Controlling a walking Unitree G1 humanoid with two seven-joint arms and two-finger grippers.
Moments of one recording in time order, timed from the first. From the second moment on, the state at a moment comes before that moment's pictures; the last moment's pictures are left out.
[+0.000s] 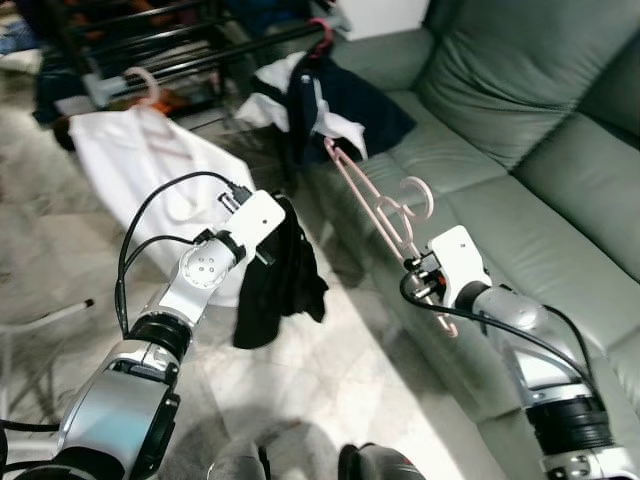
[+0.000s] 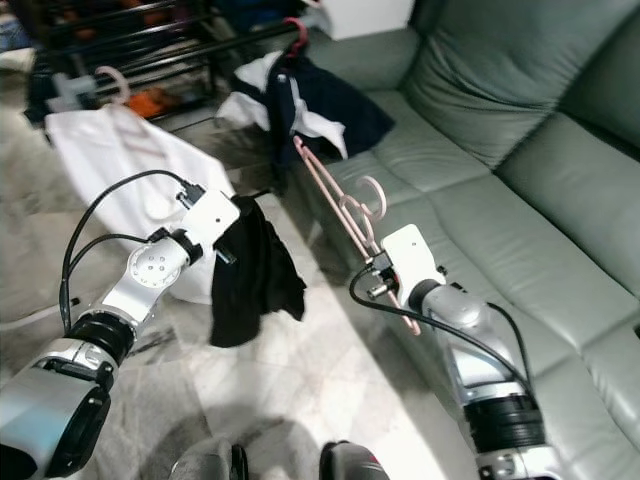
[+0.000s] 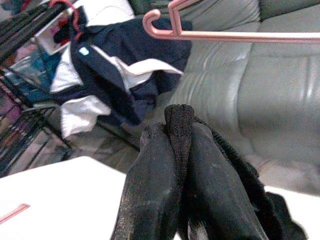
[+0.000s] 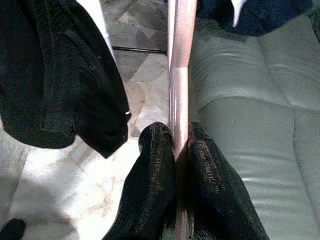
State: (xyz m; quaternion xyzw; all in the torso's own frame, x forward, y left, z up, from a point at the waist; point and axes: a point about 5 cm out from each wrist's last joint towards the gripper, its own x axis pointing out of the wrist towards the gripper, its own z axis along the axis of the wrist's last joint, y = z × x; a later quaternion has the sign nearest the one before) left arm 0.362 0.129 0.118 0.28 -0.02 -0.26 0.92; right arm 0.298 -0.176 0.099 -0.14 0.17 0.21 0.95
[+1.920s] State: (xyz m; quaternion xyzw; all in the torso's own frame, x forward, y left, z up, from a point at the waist) left arm 0.349 0.113 0.122 0.20 -0.05 -0.29 0.93; right arm 0.291 -0.169 0.085 -0.13 0.18 0.20 0.96
